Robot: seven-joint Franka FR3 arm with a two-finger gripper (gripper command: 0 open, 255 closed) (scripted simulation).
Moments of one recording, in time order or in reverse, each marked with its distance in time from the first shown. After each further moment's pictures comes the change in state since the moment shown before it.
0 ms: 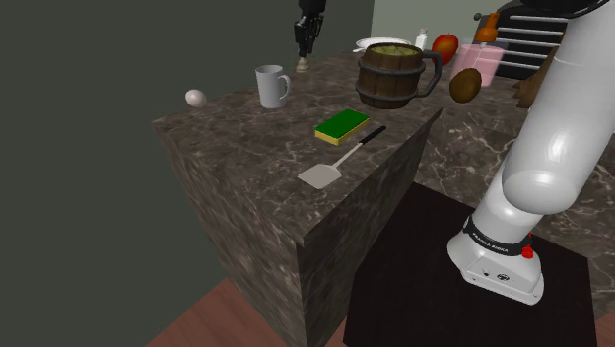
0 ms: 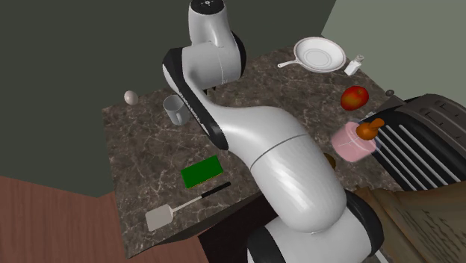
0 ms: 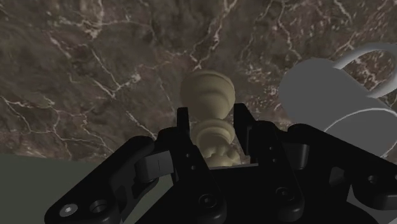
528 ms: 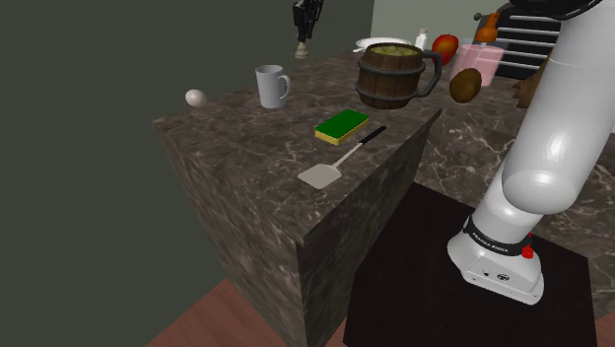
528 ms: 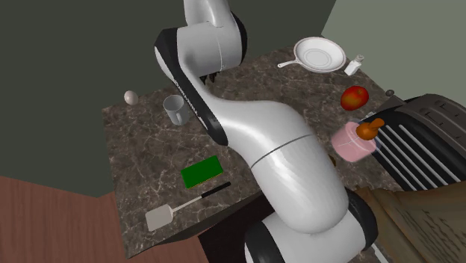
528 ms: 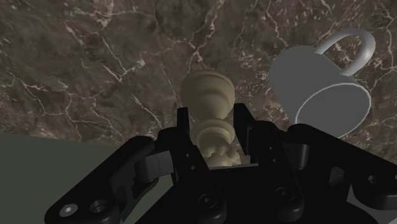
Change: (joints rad) arm -0.001 0.028 0.000 0.146 0.001 -0.118 0.003
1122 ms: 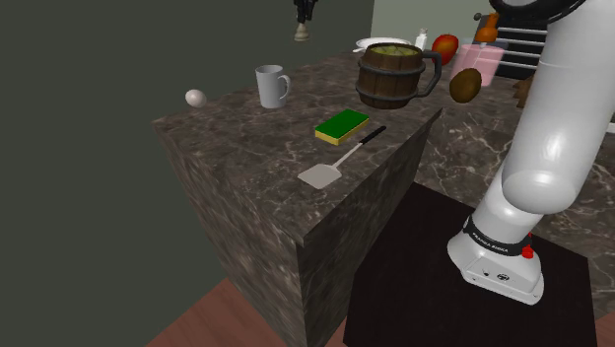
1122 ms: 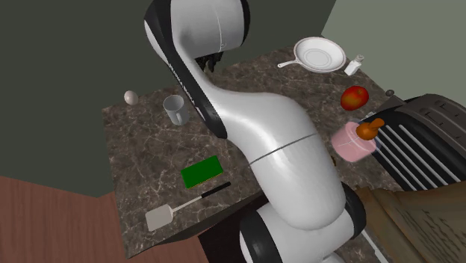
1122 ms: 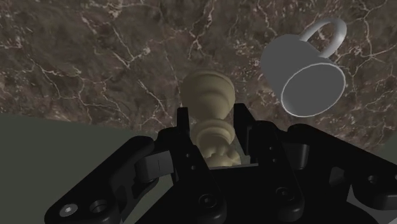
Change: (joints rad) arm -0.005 0.061 -0.002 0.213 0.005 -0.152 -0.001
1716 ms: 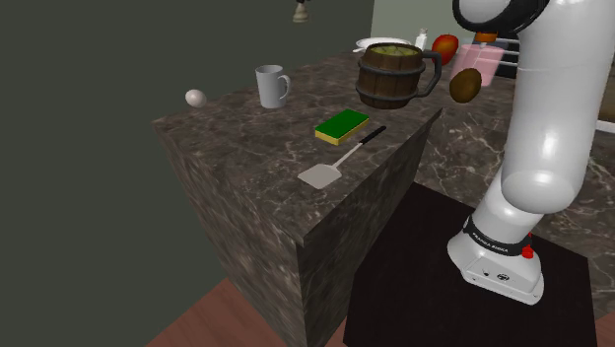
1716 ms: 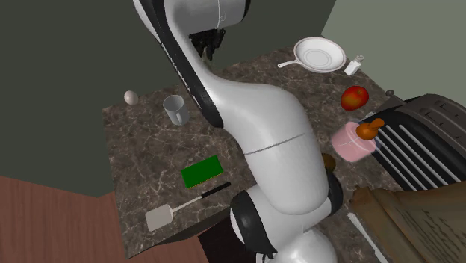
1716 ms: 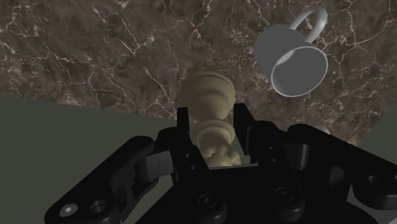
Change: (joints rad) arm -0.013 0.142 -0.002 0.344 0.013 -0.202 0.000
